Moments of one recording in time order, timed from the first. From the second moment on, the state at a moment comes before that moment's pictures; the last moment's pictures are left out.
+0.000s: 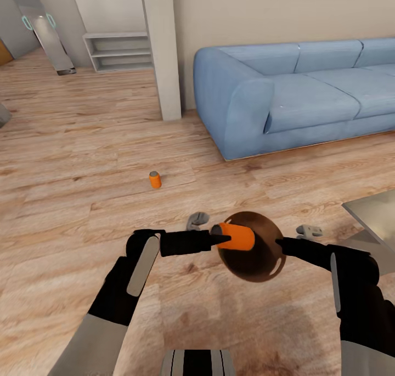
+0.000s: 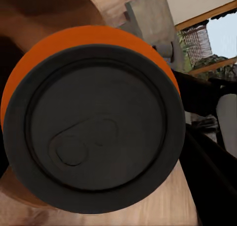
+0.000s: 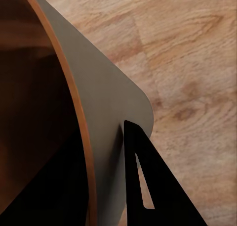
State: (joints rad) left arm -0.65 -0.17 -0.21 -1.35 0.52 1.04 -0.53; right arm -0.52 -0.03 -0.38 -1.57 0.27 1.02 0.71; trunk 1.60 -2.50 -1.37
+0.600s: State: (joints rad) left arm -0.77 -0.17 -0.43 -1.30 1.12 1.03 0.17; right arm -0.52 -0.02 -0.38 -1.57 0.27 1.02 0.71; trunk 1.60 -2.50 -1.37
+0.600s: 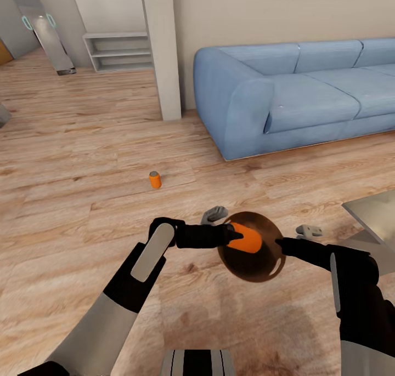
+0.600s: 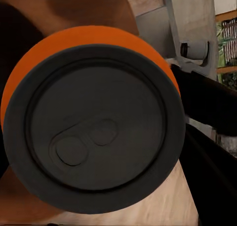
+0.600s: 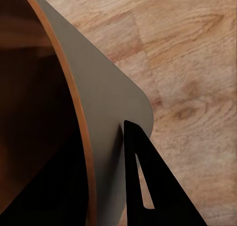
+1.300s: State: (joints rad) left arm -0.81 -0.17 -0.59 -1.30 1.26 0.95 0.51; right arm -0.52 -0.03 -0.37 -1.57 0.27 1.03 0.71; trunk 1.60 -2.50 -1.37
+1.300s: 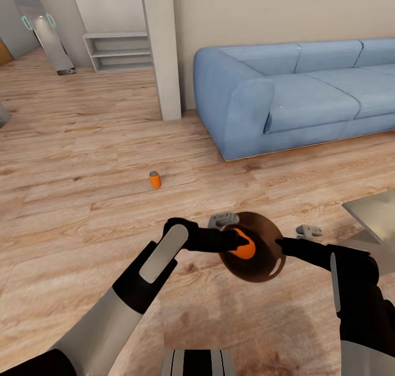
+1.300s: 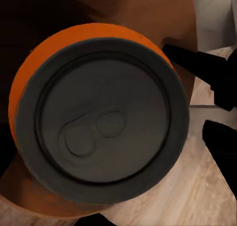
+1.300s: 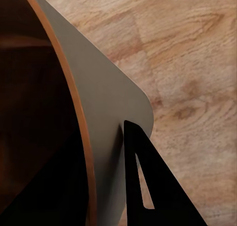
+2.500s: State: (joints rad) left arm -0.82 0.24 -0.60 -1.42 1.31 0.87 -0.33; right arm -0.52 -0.04 -0.38 -1.57 0.27 1.03 0.71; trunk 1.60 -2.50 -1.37
